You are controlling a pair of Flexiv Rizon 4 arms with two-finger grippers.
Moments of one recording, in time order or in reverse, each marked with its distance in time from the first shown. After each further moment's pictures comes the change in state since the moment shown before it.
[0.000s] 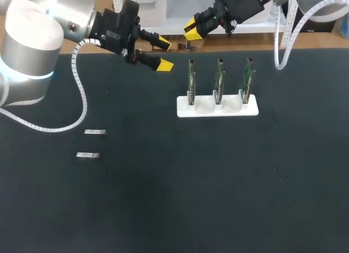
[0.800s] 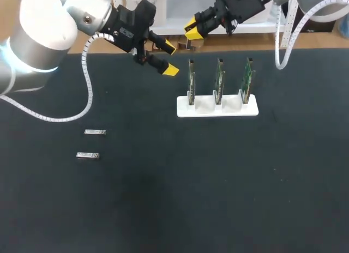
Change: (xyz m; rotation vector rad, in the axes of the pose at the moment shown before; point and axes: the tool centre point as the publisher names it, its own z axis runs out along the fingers) left arm 0.007 0.000 0.016 -0.020 0.186 0.018; right arm 0.000 -0.001 -0.001 0.003 -0.002 -0.005
